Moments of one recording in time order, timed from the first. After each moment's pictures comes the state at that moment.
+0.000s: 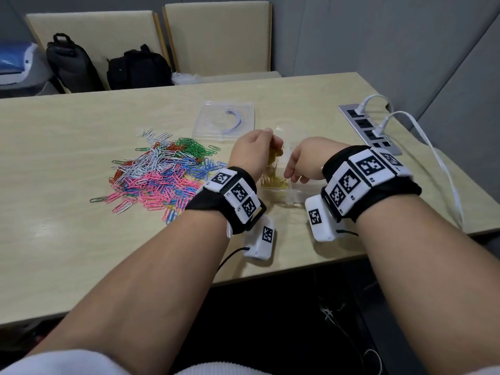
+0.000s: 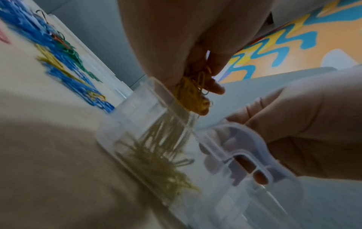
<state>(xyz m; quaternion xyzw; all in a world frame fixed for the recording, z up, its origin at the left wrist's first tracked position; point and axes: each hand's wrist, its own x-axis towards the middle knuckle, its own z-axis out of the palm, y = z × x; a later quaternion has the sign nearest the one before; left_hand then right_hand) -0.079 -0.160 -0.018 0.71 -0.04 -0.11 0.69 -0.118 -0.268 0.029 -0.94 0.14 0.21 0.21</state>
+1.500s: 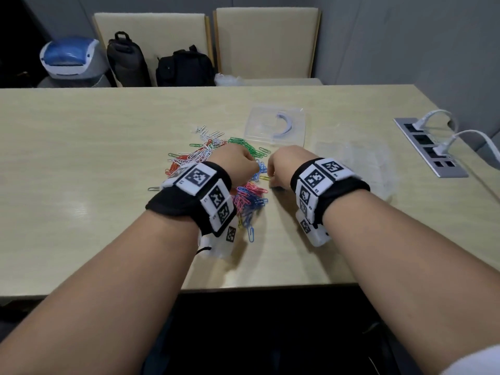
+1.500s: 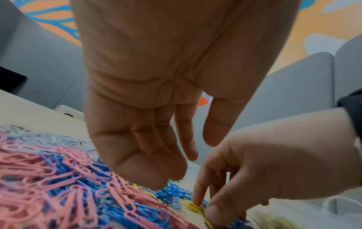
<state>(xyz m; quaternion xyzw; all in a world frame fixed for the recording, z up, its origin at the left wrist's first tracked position) -0.068 -0.031 0.006 0.93 -0.04 -0.16 0.34 -0.047 -0.162 -0.021 -0.99 -0.02 0.13 0.00</state>
